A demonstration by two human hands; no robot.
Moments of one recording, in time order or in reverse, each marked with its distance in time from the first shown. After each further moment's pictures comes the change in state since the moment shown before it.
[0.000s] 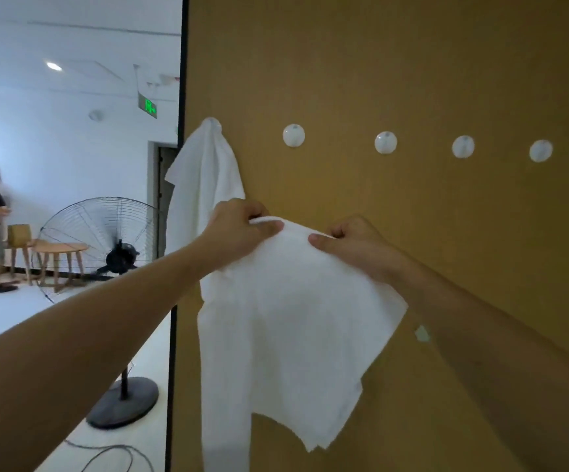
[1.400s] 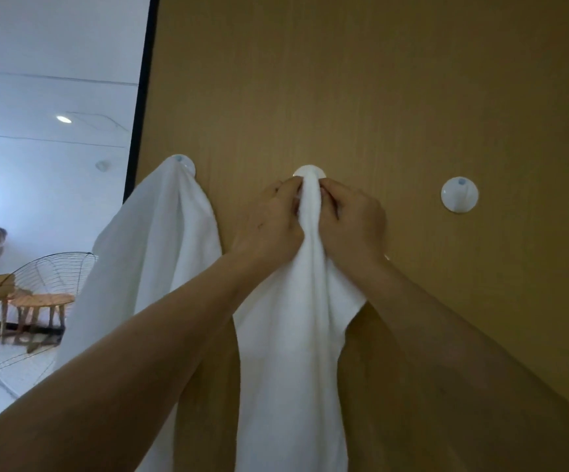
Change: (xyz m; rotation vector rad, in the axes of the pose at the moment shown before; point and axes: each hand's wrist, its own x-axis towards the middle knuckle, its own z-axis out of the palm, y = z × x) left_hand 0.258 -0.061 0.089 0.099 0.372 0.395; right_hand 0.267 0.012 0.009 -0.219 0.749 -0.501
